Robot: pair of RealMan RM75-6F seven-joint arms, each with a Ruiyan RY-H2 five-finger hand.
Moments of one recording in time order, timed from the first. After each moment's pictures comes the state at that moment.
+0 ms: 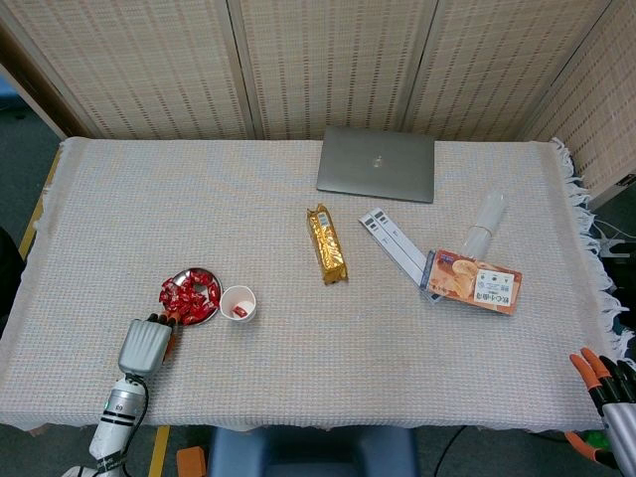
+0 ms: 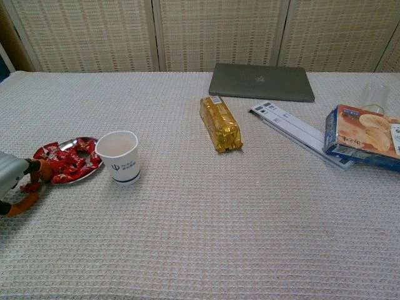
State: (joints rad) left arm -0.31 -1.83 -0.01 -0.83 1.49 1.37 0.33; right arm -0.17 -0.95 -0.14 -1.69 -1.69 1.59 -0.02
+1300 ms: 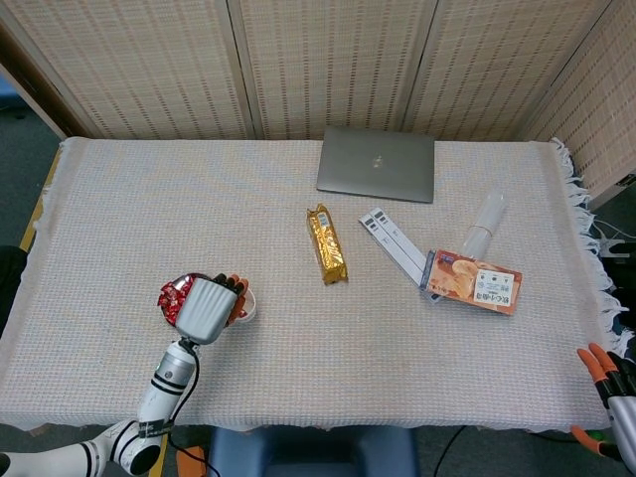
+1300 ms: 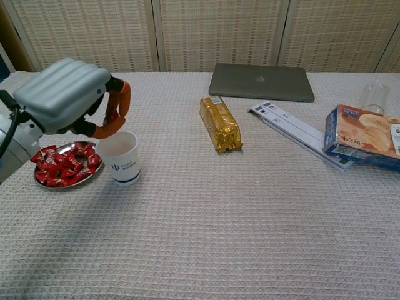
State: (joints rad) left arm -0.56 -1.73 -0.19 -1.36 1.55 1.30 0.57; right arm -0.16 -0.95 -0.11 -1.70 -1.62 1.55 -0.02
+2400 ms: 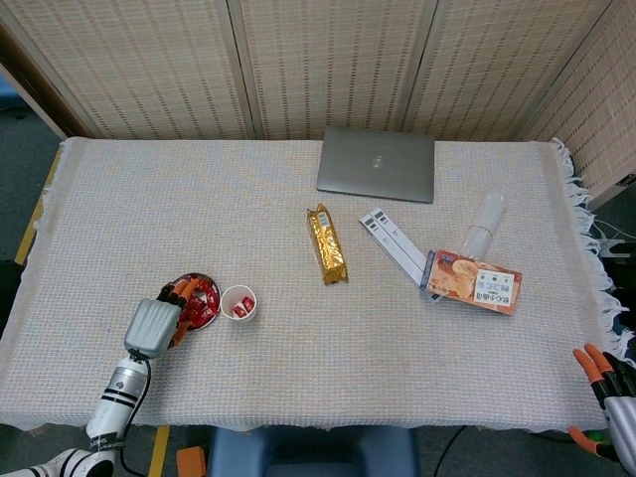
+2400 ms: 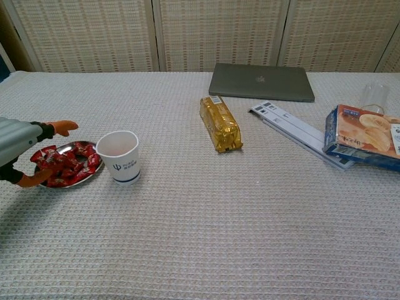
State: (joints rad) left arm -0.44 -1.55 -0.07 -1.37 1.31 1.19 0.50; right arm -0.16 -0.95 -0.12 -1.70 -1.64 1.55 -0.03
